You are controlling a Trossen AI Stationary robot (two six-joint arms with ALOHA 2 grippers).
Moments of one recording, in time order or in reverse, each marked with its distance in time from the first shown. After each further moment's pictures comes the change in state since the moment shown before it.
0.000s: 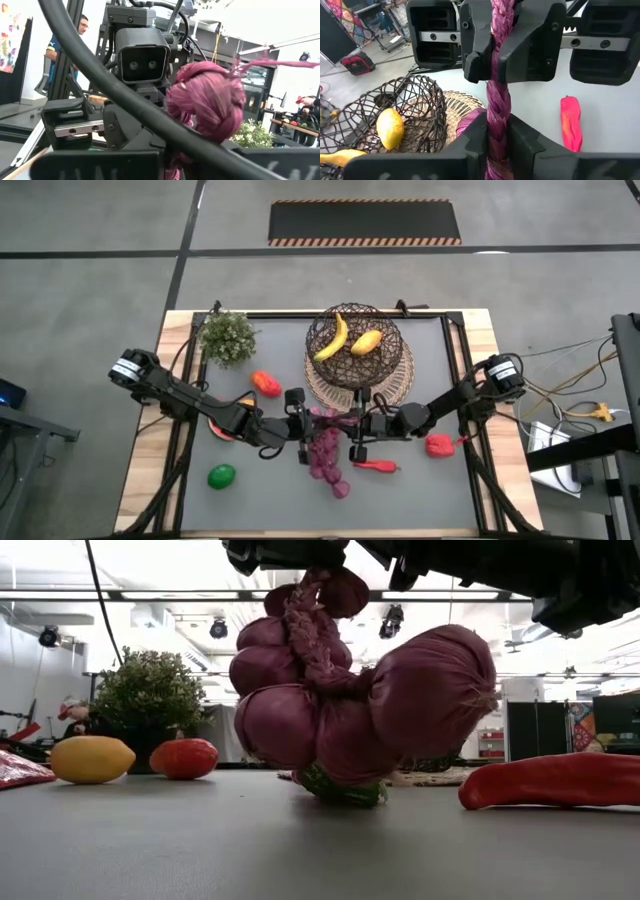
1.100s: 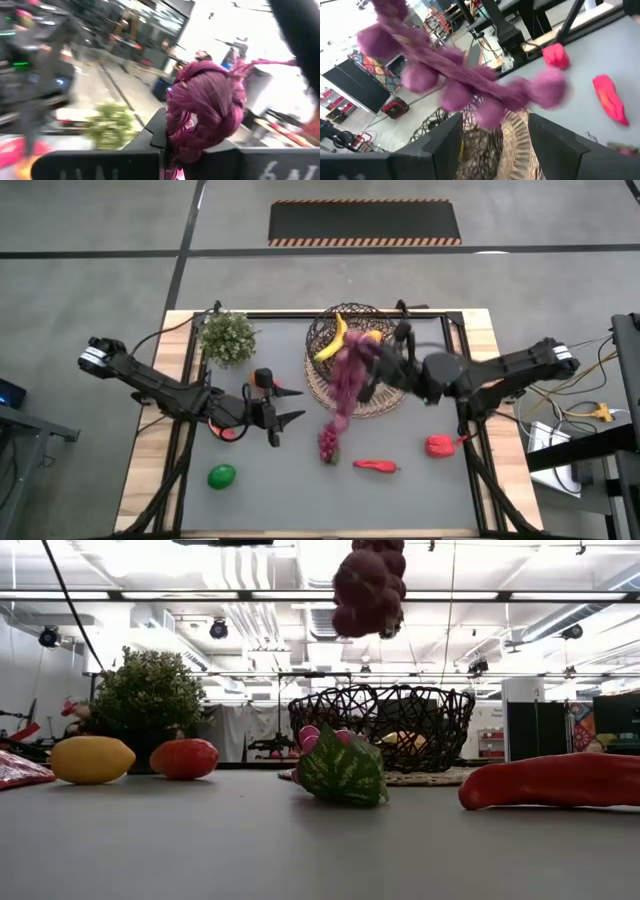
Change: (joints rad) left arm 0.004 -0.367 -0.249 0.022 -0.013 0.376; right arm -0.111 -0.498 0.550 -1.312 0.461 -0.140
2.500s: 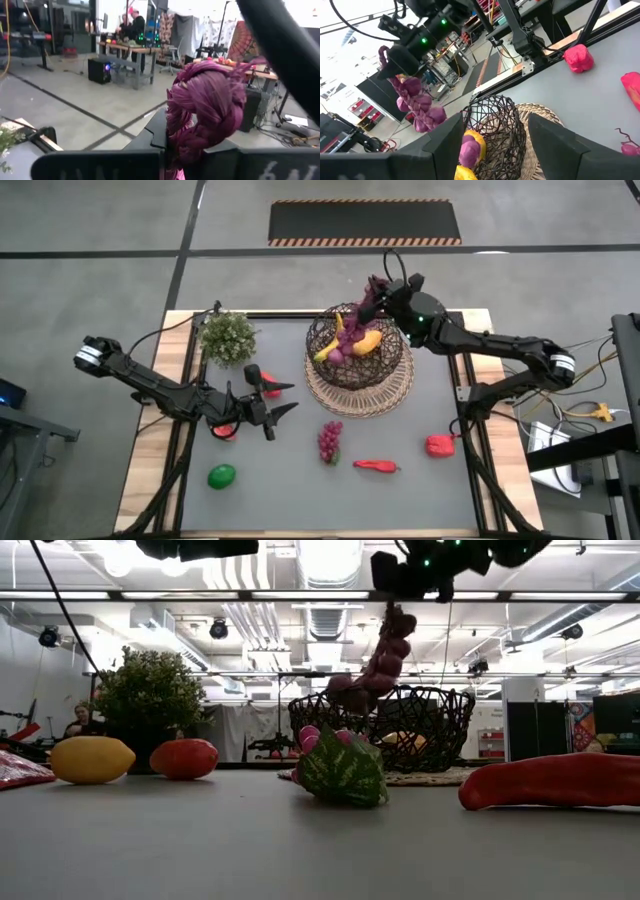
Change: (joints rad) left arm 0.000 -0.078 -0.130 0.180 -0.064 0.128; right arm -0.621 0.013 -0.266 0.251 -0.183 0.347
